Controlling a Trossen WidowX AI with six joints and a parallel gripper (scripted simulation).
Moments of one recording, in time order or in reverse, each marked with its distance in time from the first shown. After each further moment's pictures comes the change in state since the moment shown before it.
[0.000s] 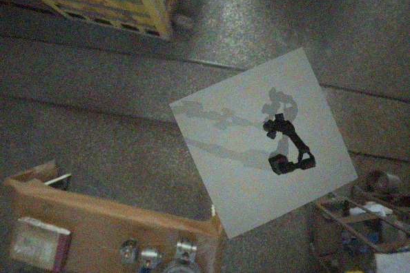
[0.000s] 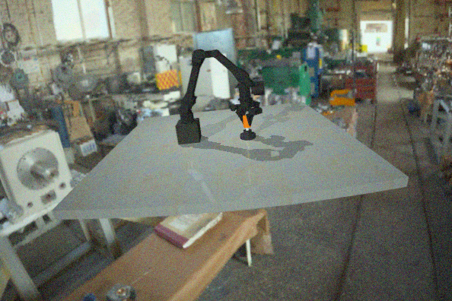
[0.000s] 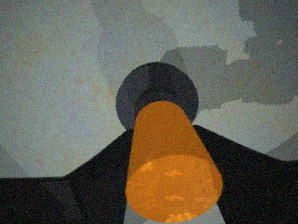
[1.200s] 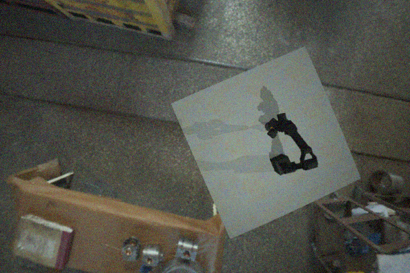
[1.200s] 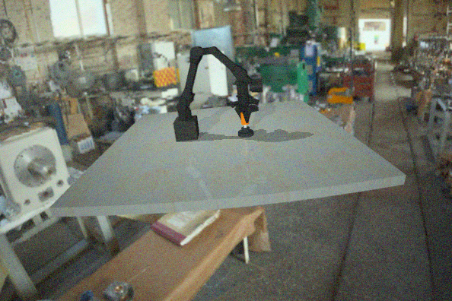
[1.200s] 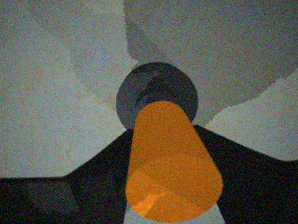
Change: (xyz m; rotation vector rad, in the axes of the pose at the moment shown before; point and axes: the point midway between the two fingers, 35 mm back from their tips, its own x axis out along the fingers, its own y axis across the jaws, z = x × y) arm -0.001 0.000 0.000 0.198 0.000 0.000
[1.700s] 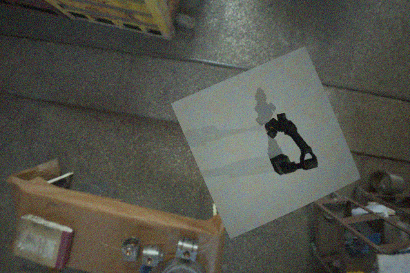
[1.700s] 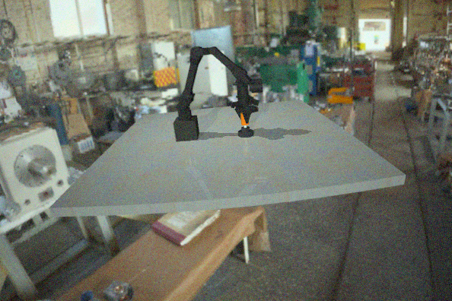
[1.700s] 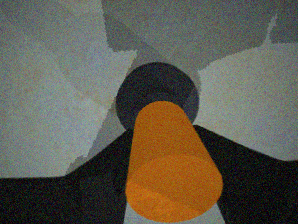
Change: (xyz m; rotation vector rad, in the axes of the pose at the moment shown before) arm 0.003 0.000 0.000 0.013 0.001 0.001
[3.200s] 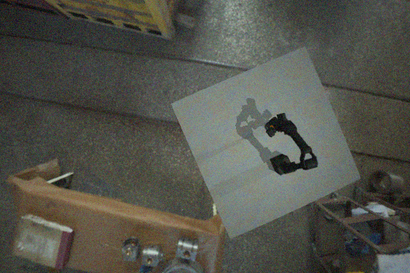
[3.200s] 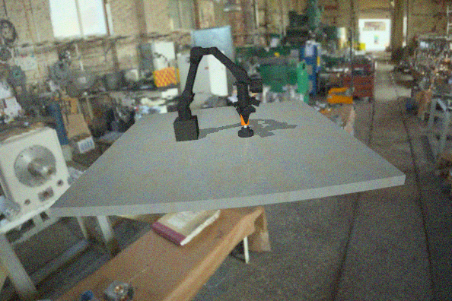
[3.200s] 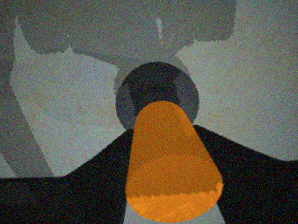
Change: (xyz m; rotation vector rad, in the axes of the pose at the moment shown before) arm 0.000 0.000 0.000 0.209 0.000 0.000
